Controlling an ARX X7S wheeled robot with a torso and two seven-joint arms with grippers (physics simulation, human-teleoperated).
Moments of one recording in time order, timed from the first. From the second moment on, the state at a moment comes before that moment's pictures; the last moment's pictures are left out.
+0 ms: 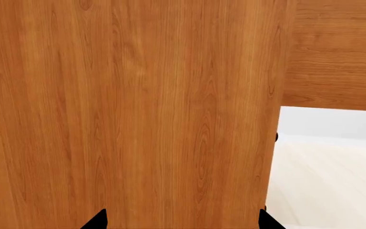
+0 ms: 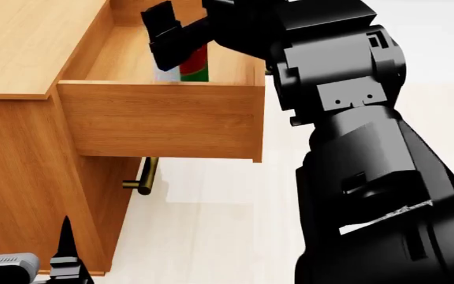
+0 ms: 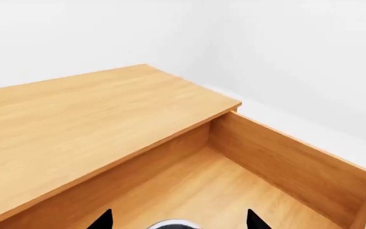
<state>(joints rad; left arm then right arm) -0.13 -0.34 0.29 0.25 -0.37 -0.16 -0.45 1.69 0.00 -0.69 1.31 0.59 0.39 -0.66</state>
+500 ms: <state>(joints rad) -0.13 -0.34 0.31 0.25 -0.37 -0.16 -0.46 1.74 0.01 -0.25 1.31 0.33 0.27 -0.56</state>
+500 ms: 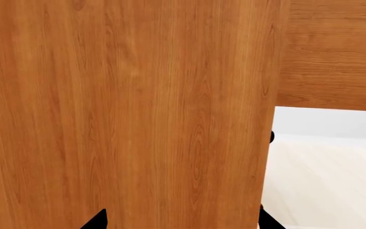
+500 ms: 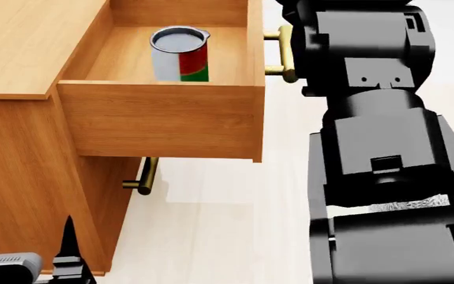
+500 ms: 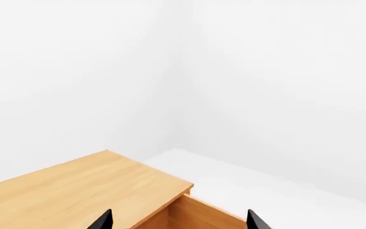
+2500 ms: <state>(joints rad) -0.06 -0.41 0.31 0.45 -0.37 -0.13 -0.50 0.68 0.26 0.42 -0.69 0.67 1.07 -0.13</state>
